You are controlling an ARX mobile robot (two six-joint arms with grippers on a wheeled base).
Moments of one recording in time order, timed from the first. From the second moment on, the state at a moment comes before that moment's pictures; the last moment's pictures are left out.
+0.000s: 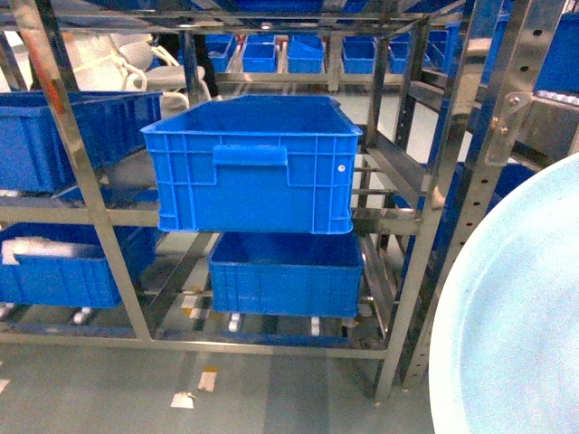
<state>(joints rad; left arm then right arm) 0.00 0.01 0.01 0.00 0.00 0.00 0.07 0.19 0.09 -0.01 -0.17 -0.03</state>
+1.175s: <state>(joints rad) 0.00 0.01 0.01 -0.01 0.00 0.00 0.07 0.20 0.09 -0.02 -0.17 -0.03</state>
